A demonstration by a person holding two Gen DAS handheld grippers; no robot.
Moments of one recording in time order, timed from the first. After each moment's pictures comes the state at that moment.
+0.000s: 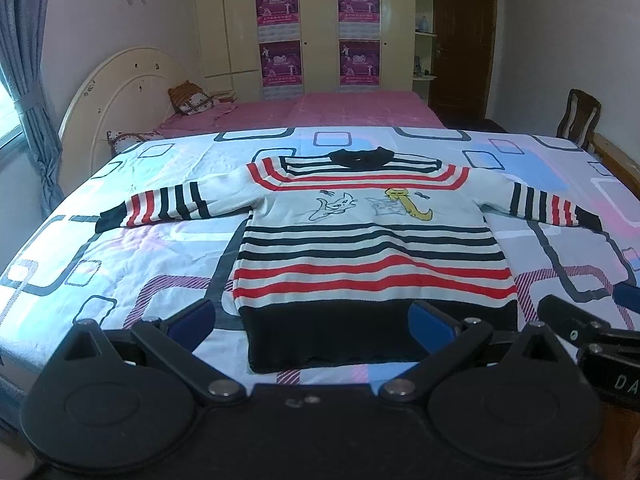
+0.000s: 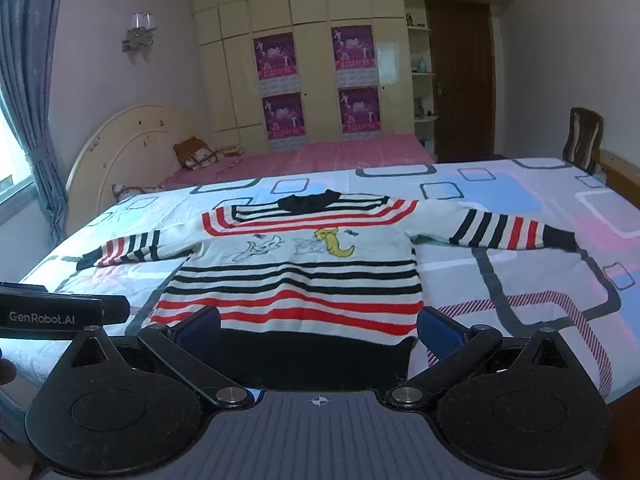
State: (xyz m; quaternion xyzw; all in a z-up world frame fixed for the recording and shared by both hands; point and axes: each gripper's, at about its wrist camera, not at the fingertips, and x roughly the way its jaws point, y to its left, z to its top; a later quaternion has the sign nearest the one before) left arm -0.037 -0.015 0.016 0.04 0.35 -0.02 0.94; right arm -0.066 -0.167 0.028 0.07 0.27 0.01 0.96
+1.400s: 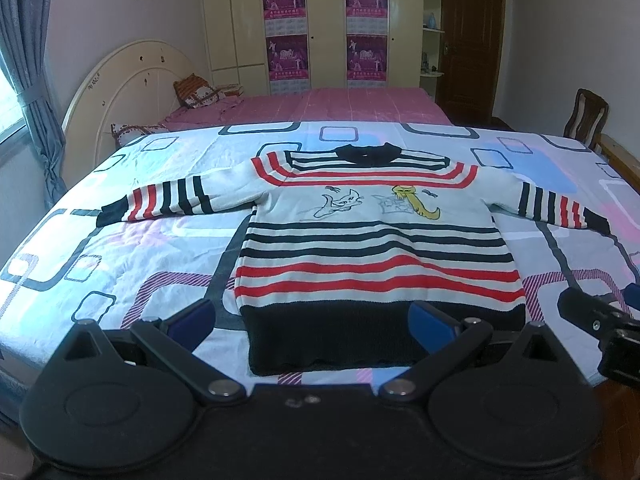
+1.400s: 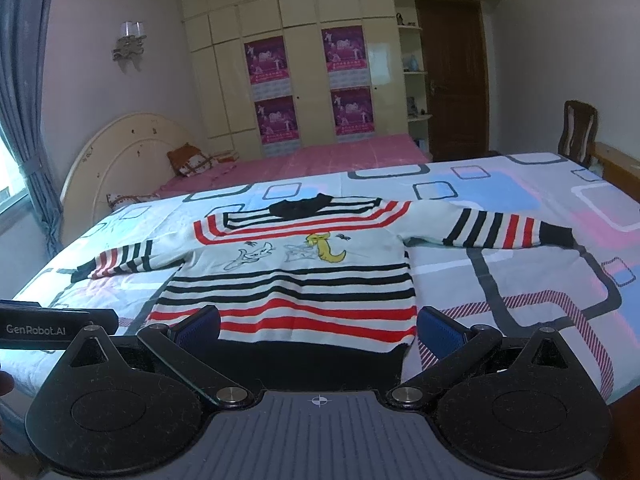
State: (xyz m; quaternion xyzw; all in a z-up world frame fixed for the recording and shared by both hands) left arm -0.026 -0.015 0.011 0.04 0.36 -0.01 0.93; right arm -0.057 -0.182 0.025 0.09 0.27 0.00 0.96
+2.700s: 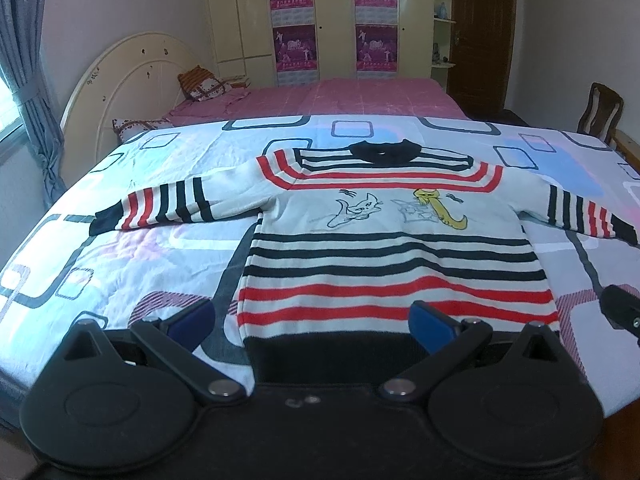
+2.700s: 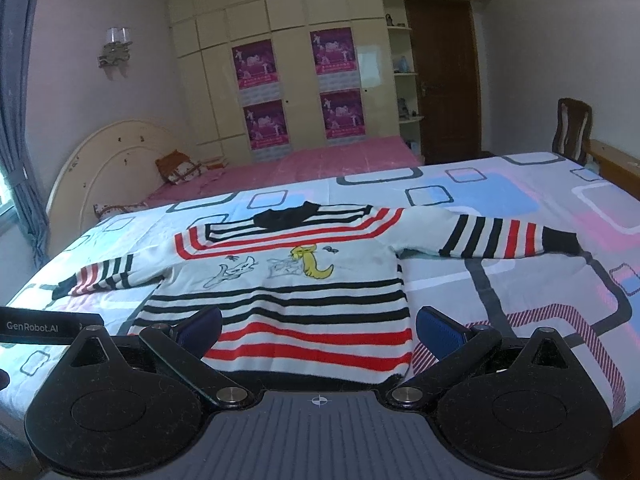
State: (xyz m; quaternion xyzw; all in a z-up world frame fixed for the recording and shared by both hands) left arm 0.040 -0.008 -0.004 0.04 0.37 0.01 0.93; right arm -0.007 -0.201 0.013 0.09 0.27 -0.02 0.96
